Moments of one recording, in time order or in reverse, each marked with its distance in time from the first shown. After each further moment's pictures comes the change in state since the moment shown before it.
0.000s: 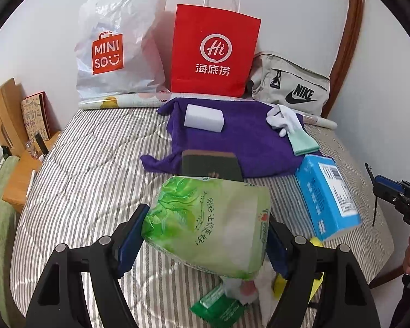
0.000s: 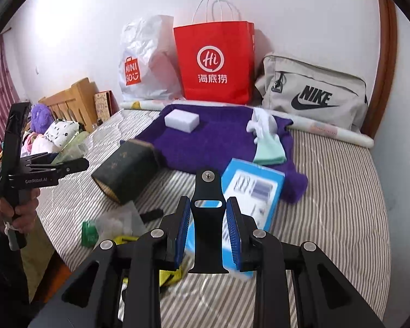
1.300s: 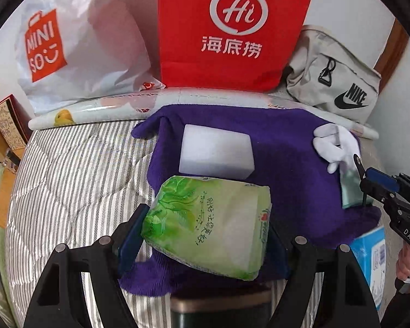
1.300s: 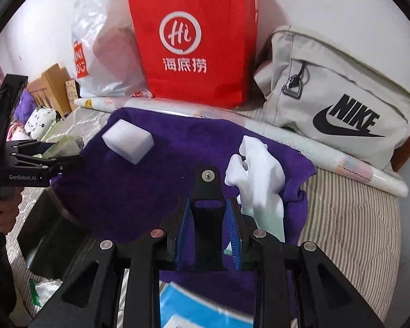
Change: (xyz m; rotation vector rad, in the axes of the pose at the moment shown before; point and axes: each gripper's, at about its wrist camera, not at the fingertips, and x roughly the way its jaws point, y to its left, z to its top) left arm 0.170 0.002 0.126 -0.011 0.227 0.056; right arm 0.179 -0.062 0.109 -0.041 0.169 -0.024
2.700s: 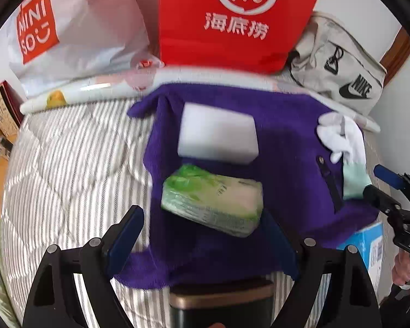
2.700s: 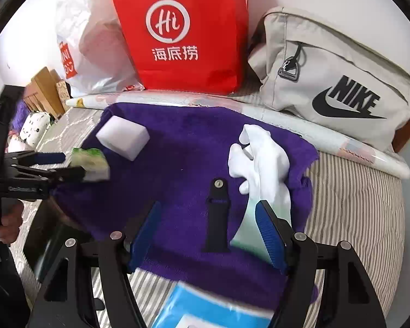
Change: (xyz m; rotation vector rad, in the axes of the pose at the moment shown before) left arm 0.011 0.006 -0.002 -0.026 0.121 -0.040; right arm -0.008 0.005 -0.001 0.080 0.058 0.005
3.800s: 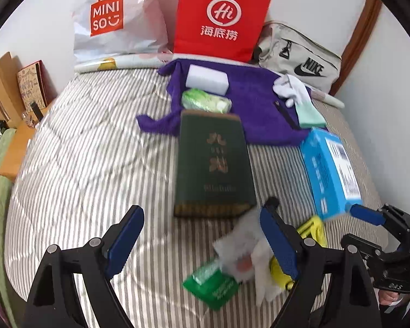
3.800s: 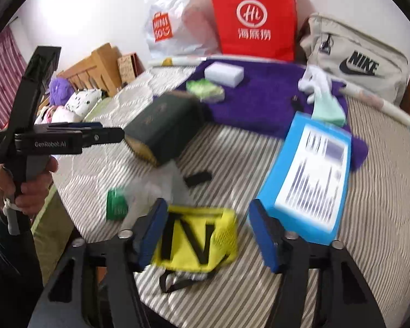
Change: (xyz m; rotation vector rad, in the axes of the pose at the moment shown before) left arm -0.108 0.002 -0.186 0.001 -0.151 -0.026; right arm -0.102 0.100 -0.181 -0.064 0.000 0.166
